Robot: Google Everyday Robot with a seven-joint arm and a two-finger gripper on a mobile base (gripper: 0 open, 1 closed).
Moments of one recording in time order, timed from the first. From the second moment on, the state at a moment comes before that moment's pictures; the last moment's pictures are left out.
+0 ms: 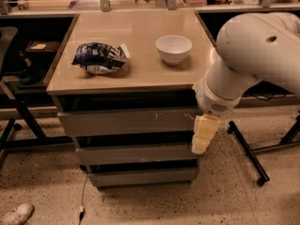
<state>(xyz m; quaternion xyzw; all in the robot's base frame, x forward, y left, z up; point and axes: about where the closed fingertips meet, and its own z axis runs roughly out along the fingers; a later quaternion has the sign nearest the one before) 0.488 -0.129 0.813 -0.65 0.74 0.00 0.15</state>
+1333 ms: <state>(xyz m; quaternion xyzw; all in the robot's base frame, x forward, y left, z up) 0.532 -0.108 0.707 -0.65 0.74 0.00 0.14</state>
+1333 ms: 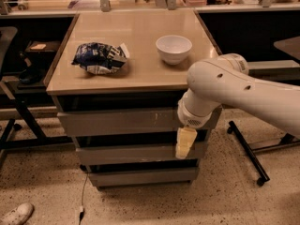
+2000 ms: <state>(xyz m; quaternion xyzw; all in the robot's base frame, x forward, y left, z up) 0.554 -0.105 0.681 -0.66 0.74 0.00 0.13</state>
